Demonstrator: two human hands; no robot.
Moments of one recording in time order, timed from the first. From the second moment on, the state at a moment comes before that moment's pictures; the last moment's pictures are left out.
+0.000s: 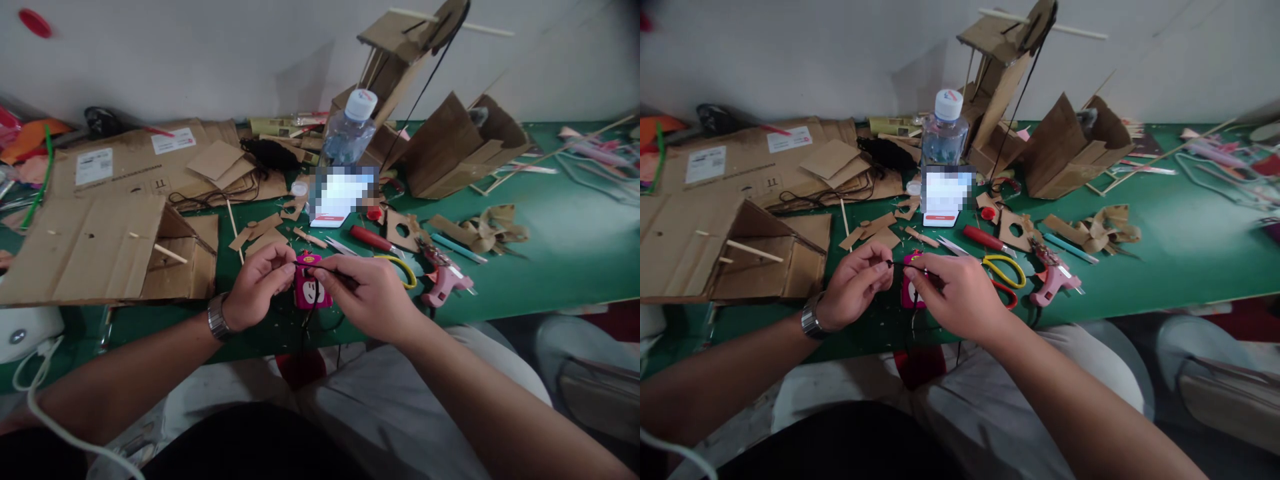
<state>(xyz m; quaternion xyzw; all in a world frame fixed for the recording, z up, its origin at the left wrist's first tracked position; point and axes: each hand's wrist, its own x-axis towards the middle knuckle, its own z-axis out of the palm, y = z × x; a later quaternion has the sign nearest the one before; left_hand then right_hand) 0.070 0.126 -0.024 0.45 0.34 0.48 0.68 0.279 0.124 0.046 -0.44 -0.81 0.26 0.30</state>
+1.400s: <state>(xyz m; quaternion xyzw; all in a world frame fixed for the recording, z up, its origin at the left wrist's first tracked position) 0.071 0.126 -0.007 0.55 0.36 0.42 0.62 0.275 0.122 0.043 -0.40 -0.83 0.25 0.31</state>
